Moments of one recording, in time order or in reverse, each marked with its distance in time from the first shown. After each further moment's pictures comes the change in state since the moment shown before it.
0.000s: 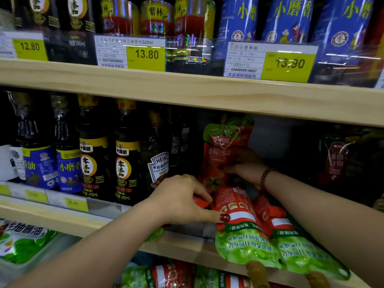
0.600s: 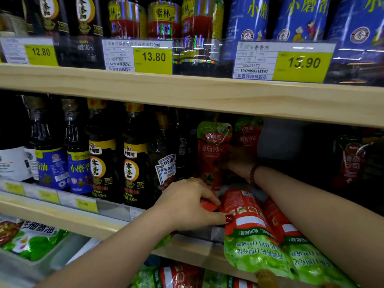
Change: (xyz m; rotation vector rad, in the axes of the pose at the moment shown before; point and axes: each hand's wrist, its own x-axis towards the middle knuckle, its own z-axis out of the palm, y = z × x) left_hand -0.001 -0.003 0.005 0.000 0.061 -0.008; right_hand 0.025 -0.014 0.026 -0.007 -0.047 -0.080
